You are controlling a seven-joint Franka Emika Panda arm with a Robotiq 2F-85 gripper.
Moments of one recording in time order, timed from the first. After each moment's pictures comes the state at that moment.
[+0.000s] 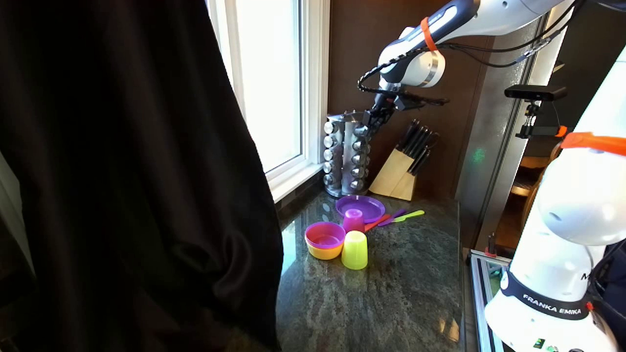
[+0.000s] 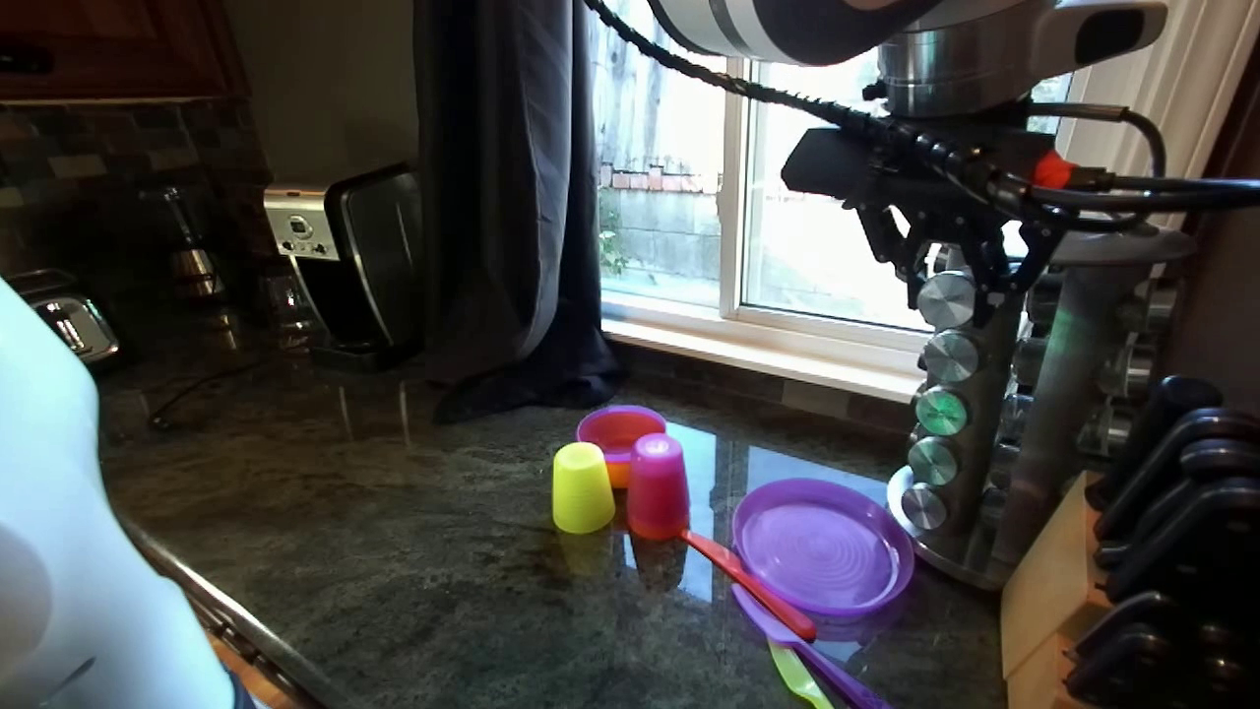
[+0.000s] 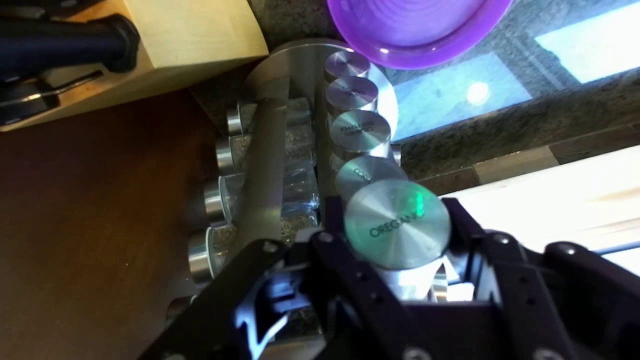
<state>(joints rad) -0.31 -0.17 -0.39 -2.27 0.10 2.51 -0.39</state>
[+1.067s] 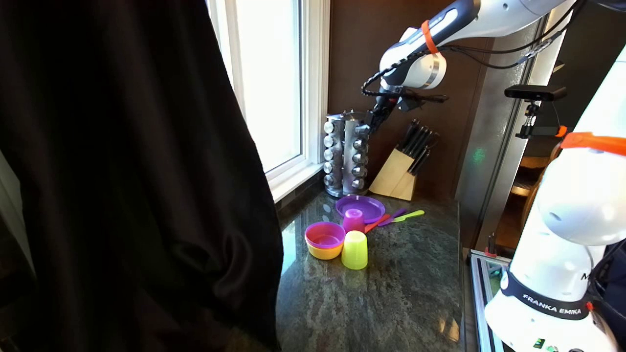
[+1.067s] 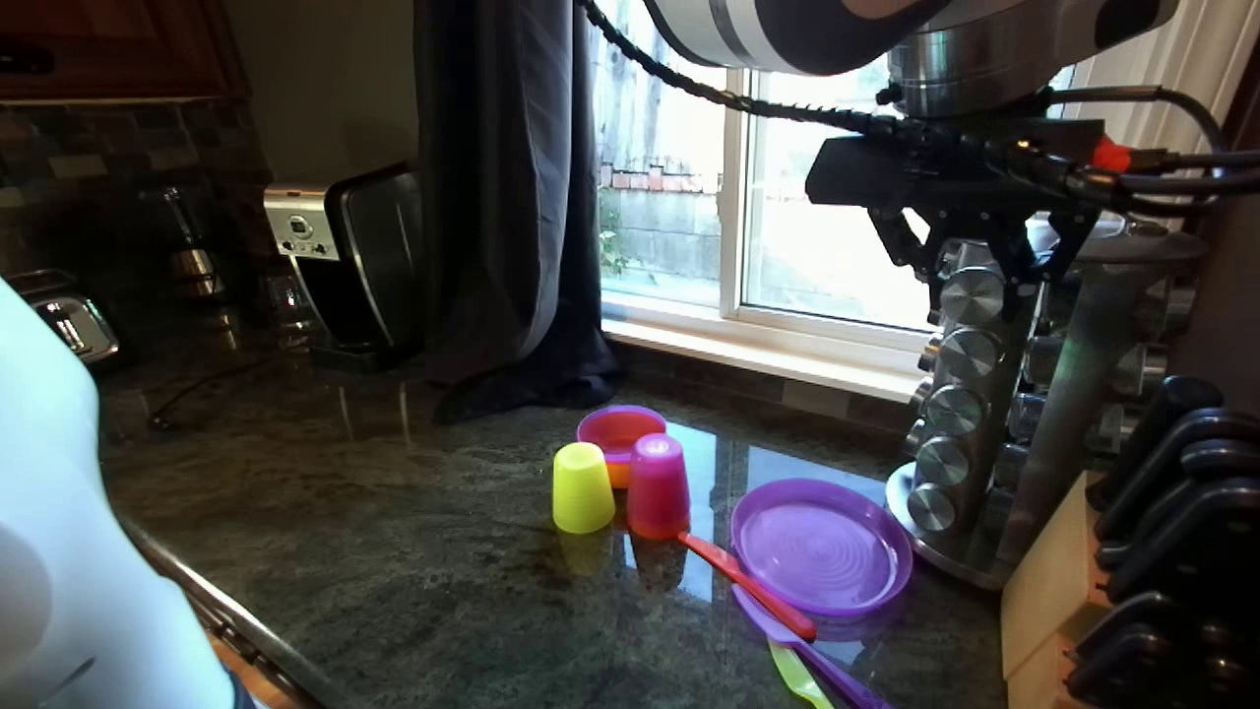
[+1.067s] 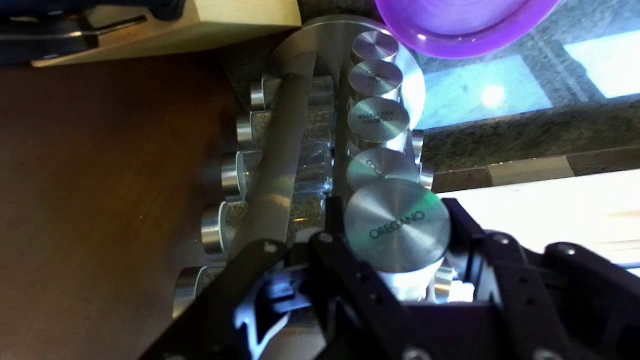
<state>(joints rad) -0.31 -0.16 -0.40 -2.28 0.08 2.59 -0.50</state>
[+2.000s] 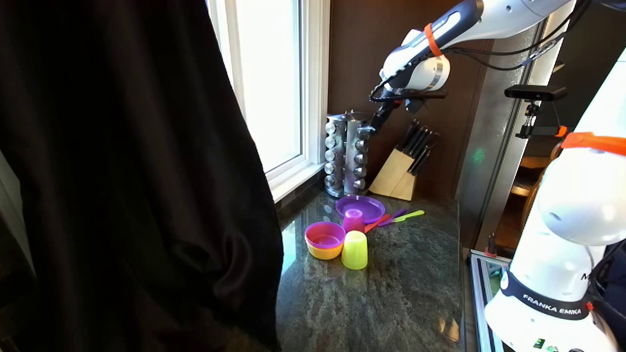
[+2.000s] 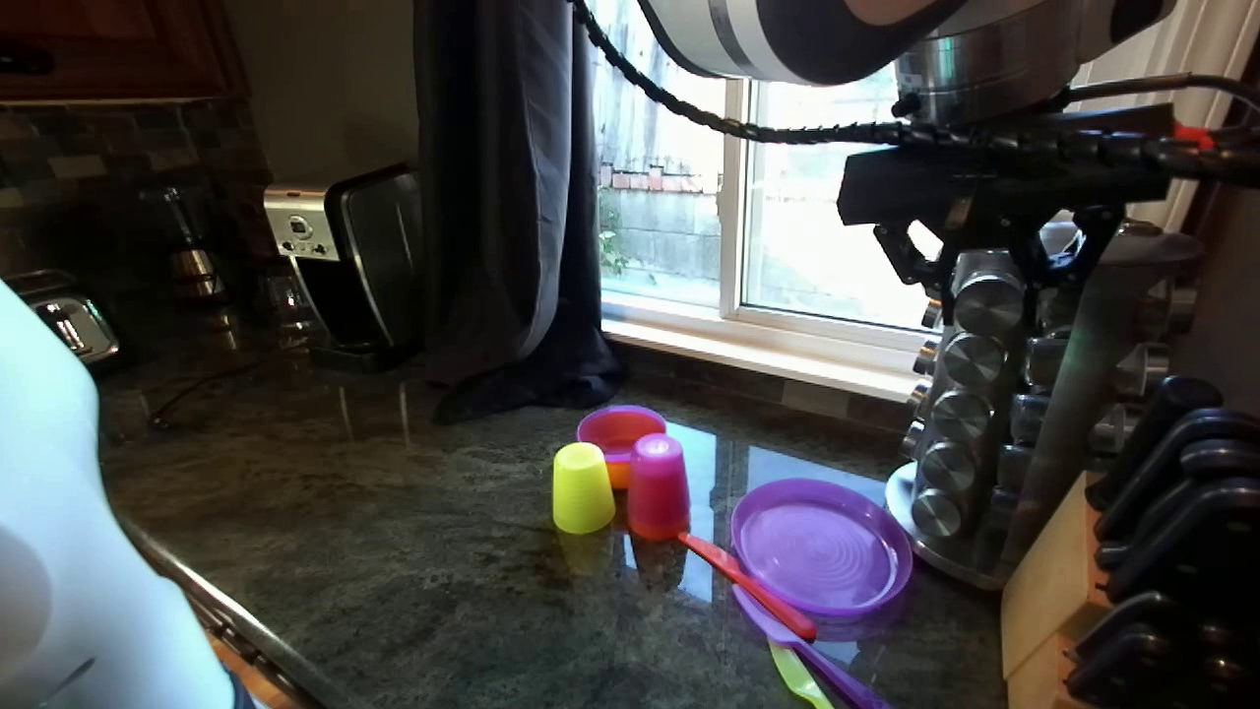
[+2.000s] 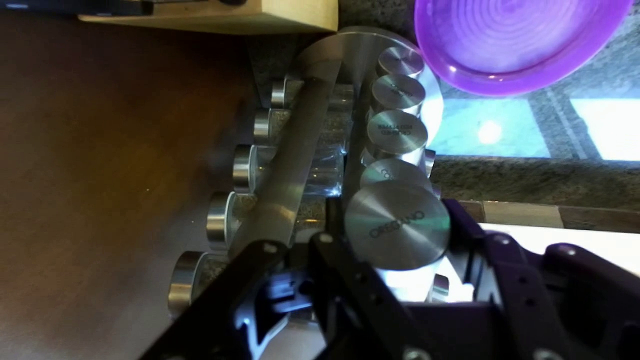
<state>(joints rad) -0.31 -0.17 -0.42 -2.30 0.04 2.60 -0.69</state>
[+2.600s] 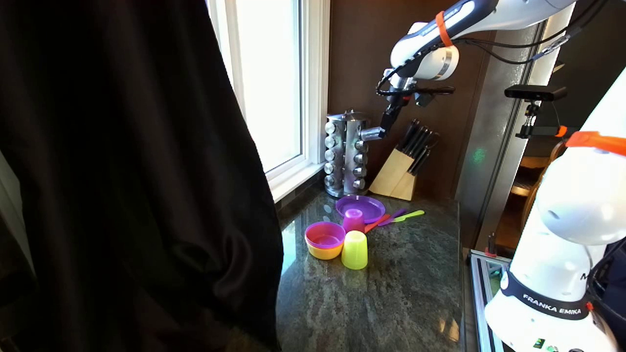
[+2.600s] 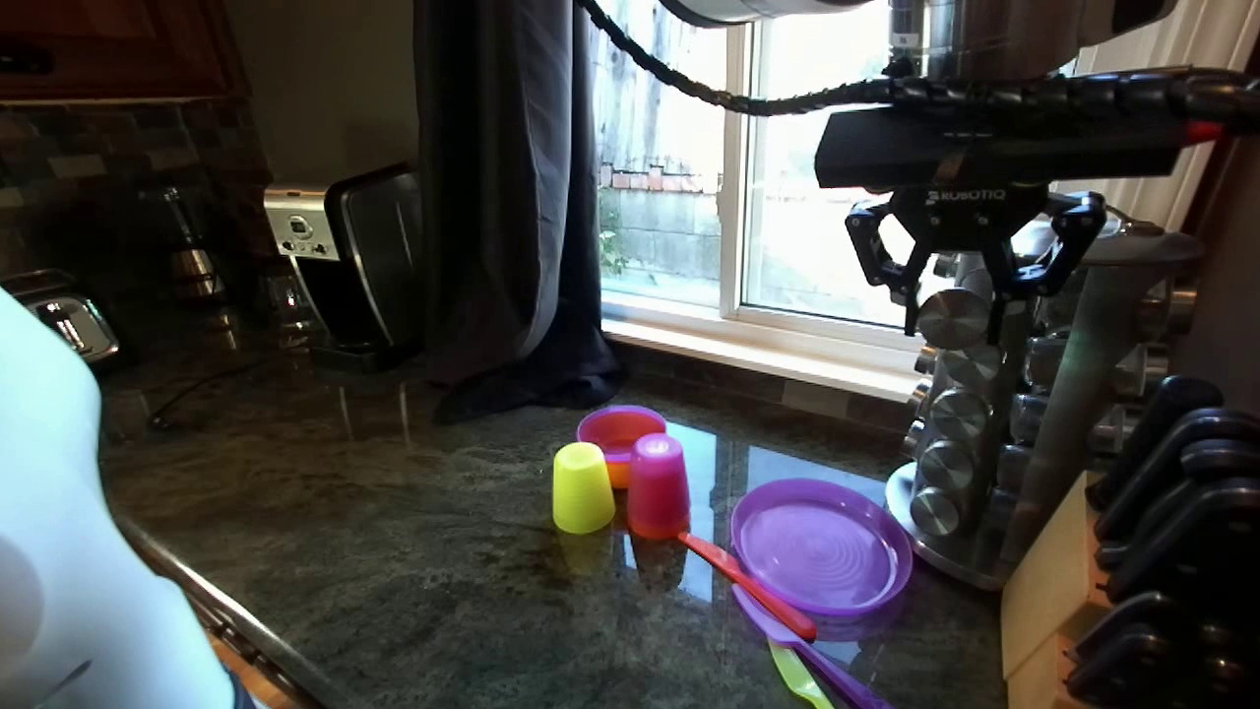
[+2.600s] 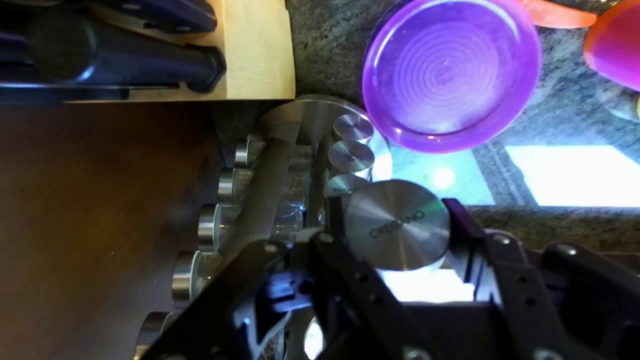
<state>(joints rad) -0.33 -0.24 -0.43 -2.29 0.00 2.37 -0.69</state>
